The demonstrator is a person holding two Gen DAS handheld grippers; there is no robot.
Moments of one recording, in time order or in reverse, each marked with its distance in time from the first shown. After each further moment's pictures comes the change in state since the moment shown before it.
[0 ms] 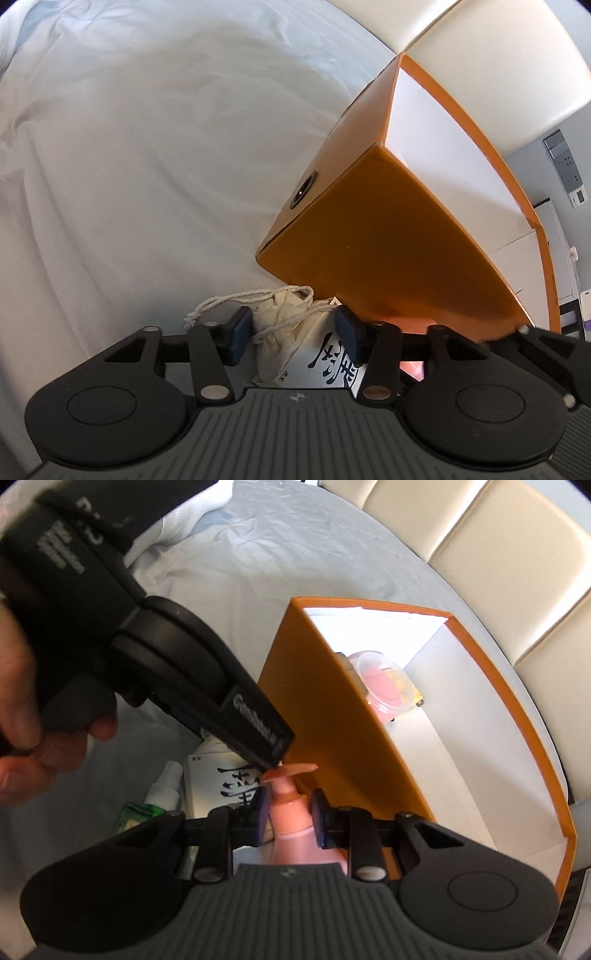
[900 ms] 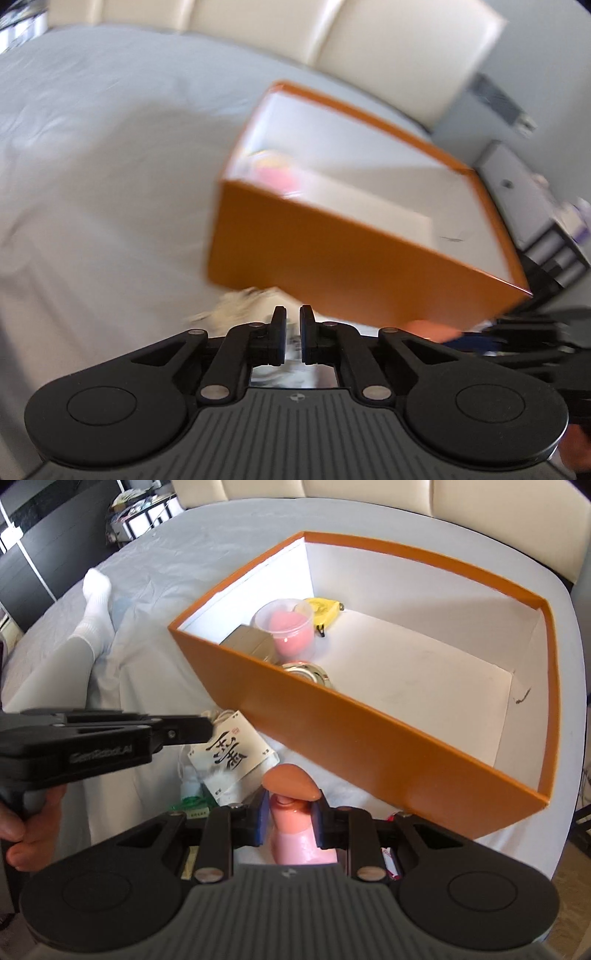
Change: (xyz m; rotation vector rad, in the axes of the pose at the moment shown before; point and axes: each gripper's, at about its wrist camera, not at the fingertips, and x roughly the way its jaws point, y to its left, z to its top) left arm -0.054 -0.051 -0.032 0.298 -0.087 0.007; right arm -0.044 -0.069 -0.056 0.675 0.040 0.181
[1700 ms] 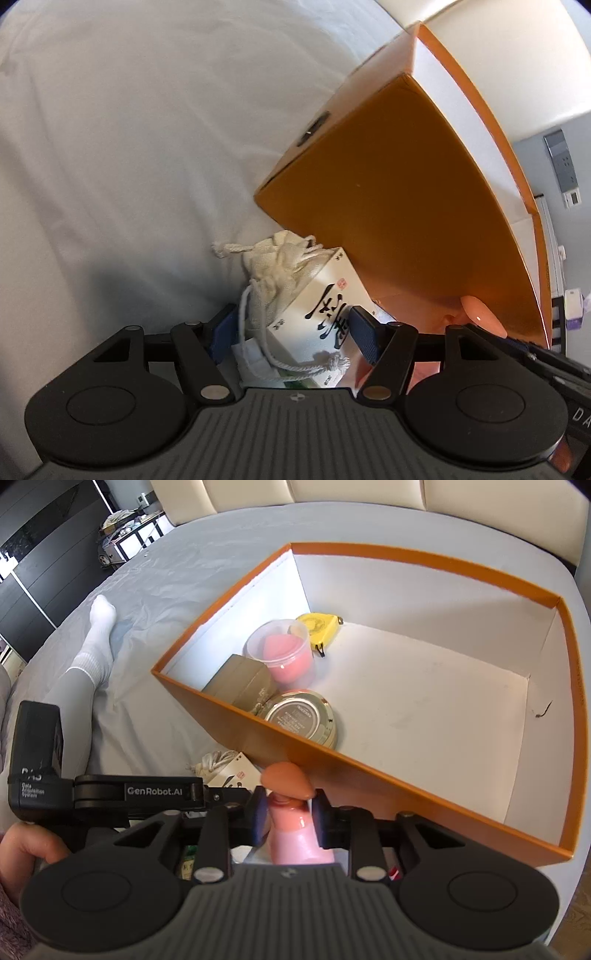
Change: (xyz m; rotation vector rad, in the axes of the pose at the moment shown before) left arm 0.052 0.067 -0.011 -0.367 0.189 -0.087; right arm 0.020 -0.011 0.026 0.073 -0.015 0.047
